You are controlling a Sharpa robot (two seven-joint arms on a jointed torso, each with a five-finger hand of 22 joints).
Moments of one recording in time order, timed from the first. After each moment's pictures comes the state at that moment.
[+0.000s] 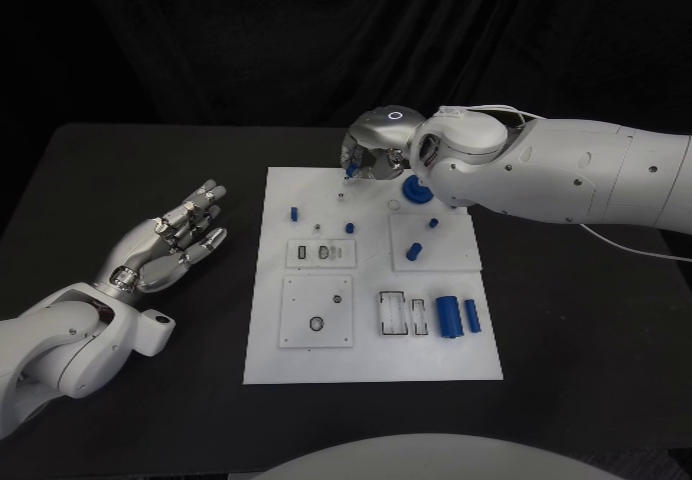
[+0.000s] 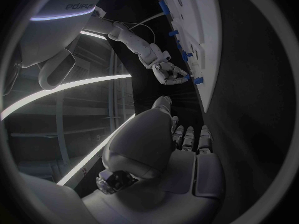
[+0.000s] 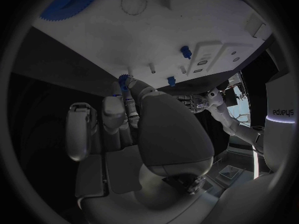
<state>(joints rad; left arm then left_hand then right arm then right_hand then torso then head) 1.20 -1.06 -0.21 1.60 -0.48 -0.26 0.68 1.63 0.21 -0.14 0.29 0.63 0.25 0.01 0.03 0.03 0.02 -0.01 0.00 0.00 0.00 -0.02 0.00 0.00 0.17 0.00 0.09 0.00 0.00 1.52 -0.67 -0.24 1.34 -1.63 -0.28 -0.04 1.48 -0.05 0.34 0.06 0.23 1.01 0.13 0.17 0.31 1.16 0.07 0.12 0.07 1.43 -0.02 1.16 0.90 0.06 1.44 0.08 1.44 1.31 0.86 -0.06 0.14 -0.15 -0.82</state>
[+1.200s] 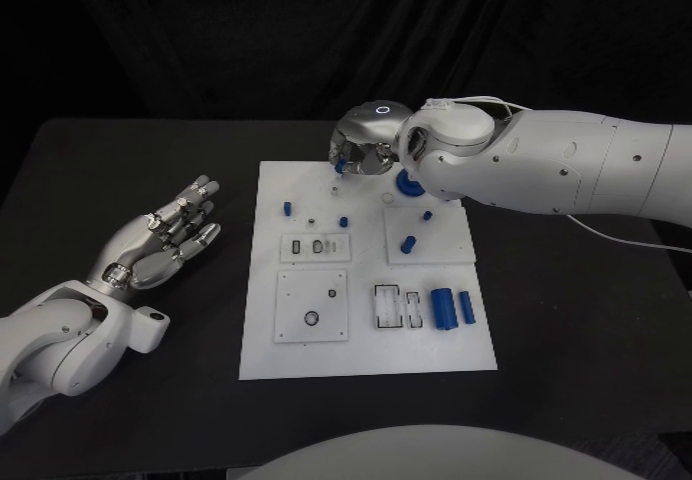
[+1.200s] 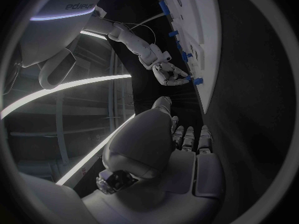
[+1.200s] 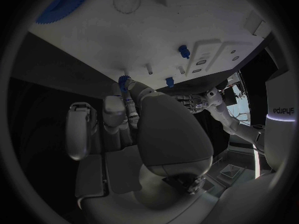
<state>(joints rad) 1.20 -1.05 -0.21 1.59 -0.48 -0.25 0.68 1.62 0.22 -0.13 0.29 0.63 0.25 0.01 0.03 0.03 0.01 -0.01 0.00 0.01 0.00 -0.02 0.00 0.00 0.17 0.00 0.09 0.00 0.00 1.52 -0.66 -0.24 1.33 -1.62 -0.26 -0.04 1.48 -0.05 0.35 0.06 0.21 0.99 0.12 0.14 0.31 1.13 0.08 0.09 0.07 1.42 -0.02 1.15 0.88 0.06 1.44 0.09 1.43 1.31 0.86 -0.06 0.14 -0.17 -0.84</state>
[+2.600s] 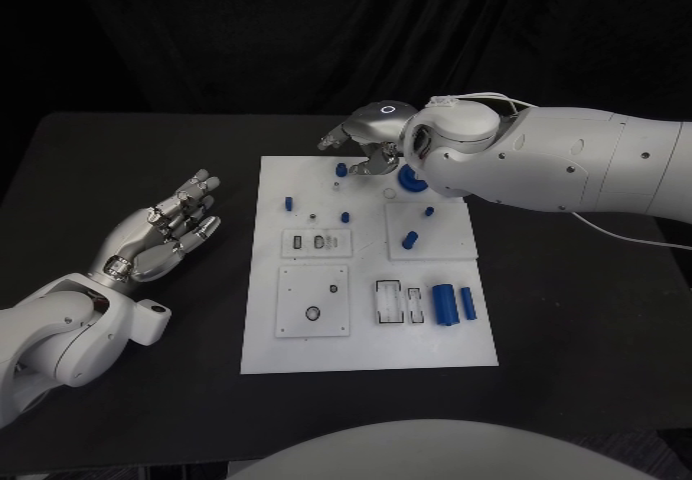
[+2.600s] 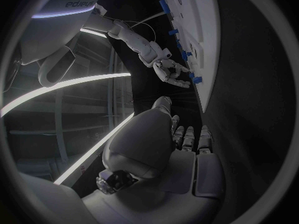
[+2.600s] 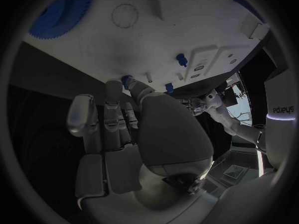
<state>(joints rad) 1.20 -1.04 -0.21 1.58 -0.46 -0.23 0.68 1.62 0.22 -0.13 0.29 0.62 0.27 0.03 0.03 0.03 0.01 0.00 0.00 0.00 0.00 -0.02 0.00 0.00 0.17 0.00 0.09 0.00 0.00 1.51 -0.67 -0.24 1.34 -1.62 -0.23 -0.04 1.48 -0.07 0.31 0.05 0.17 0.51 0.00 0.05 0.14 0.65 0.09 0.07 0.06 1.28 -0.01 0.94 0.66 0.08 1.31 0.10 1.27 1.24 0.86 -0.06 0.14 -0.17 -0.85</state>
